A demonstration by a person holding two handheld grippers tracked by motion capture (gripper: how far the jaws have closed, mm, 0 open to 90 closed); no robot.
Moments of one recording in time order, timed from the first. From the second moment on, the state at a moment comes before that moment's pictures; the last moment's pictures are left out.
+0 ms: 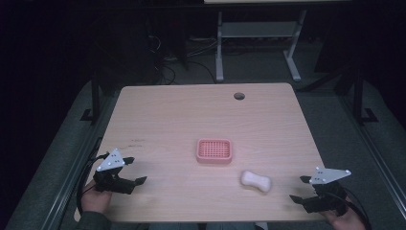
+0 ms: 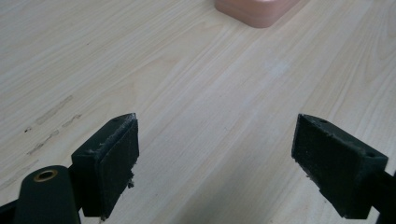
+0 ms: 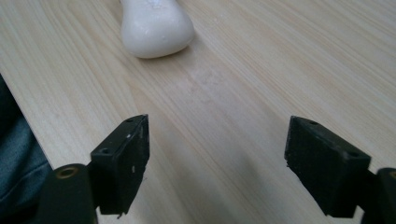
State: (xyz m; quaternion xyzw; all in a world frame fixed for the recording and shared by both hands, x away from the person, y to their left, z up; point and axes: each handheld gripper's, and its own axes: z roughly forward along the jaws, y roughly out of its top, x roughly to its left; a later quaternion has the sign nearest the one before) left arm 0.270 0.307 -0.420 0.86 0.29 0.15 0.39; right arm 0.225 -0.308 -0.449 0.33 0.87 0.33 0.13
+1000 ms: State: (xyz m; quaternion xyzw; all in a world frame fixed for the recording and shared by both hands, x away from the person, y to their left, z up) left arm 0.271 0.306 -0.420 0.86 0.29 0.15 0.39; right arm 0.237 -0.266 -0.435 0.27 0.91 0.29 0.11
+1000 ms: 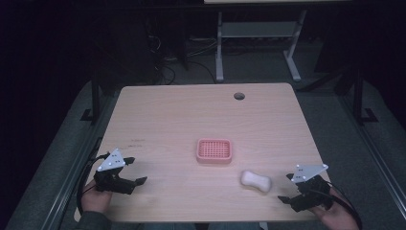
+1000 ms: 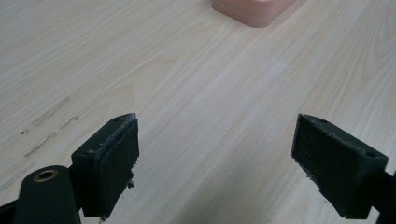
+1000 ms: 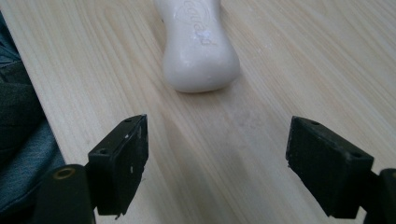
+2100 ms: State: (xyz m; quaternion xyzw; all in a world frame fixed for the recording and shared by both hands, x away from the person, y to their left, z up) left arm 0.271 0.306 -0.420 0.87 0.29 0.15 0.38; right arm 0.260 -0.224 -0.426 0.23 0.93 0.26 0.10
